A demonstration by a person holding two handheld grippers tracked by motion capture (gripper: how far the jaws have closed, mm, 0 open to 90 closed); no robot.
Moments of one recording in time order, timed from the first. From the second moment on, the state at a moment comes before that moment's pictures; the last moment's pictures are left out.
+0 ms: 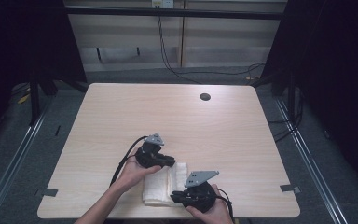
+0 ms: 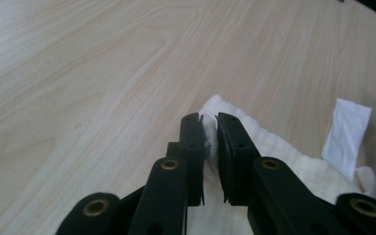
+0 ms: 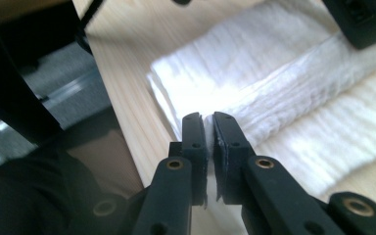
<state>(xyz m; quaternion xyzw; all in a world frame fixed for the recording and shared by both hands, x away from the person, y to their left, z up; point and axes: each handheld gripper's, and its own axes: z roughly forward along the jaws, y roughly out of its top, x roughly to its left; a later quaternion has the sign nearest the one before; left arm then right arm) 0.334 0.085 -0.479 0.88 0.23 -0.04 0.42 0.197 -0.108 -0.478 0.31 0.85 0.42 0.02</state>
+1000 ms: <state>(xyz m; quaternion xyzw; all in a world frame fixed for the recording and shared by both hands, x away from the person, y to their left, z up) 0.322 0.095 -0.458 0.87 0.23 -0.02 0.43 0.194 -0.149 -0.483 0.36 0.84 0.40 0.04</state>
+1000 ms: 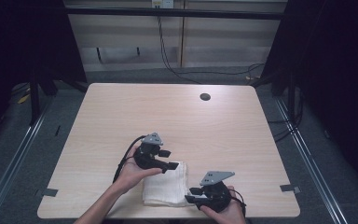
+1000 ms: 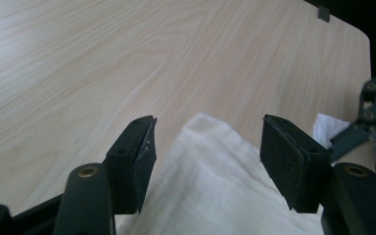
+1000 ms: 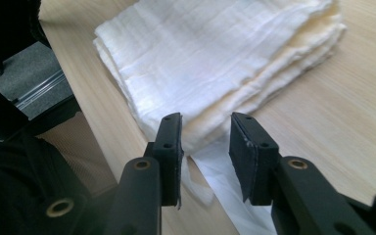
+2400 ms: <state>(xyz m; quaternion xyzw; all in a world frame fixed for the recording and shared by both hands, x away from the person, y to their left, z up) 0.258 0.229 -0.448 0.84 0.33 0.04 0.43 0.207 -0.242 -0.456 0.44 0.76 0.46 0.11</state>
